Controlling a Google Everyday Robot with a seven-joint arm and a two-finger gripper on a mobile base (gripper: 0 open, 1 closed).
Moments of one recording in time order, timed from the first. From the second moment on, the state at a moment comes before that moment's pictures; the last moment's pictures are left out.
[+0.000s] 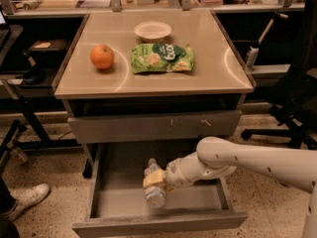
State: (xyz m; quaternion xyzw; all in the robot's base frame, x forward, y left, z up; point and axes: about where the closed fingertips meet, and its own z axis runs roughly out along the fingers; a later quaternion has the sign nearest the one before) arm 0.467 0.012 0.505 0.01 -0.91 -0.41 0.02
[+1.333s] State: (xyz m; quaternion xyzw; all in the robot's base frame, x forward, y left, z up) arm 0.501 -0.013 0.425 -0.06 -0.91 -0.41 -0.01
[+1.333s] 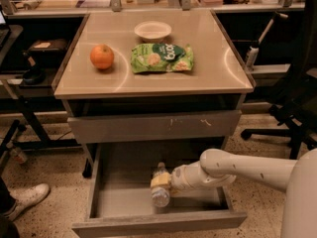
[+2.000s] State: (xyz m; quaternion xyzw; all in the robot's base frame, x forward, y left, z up) arm 0.498 -0.021 0.397 -0.09 -0.90 -0.43 0.00
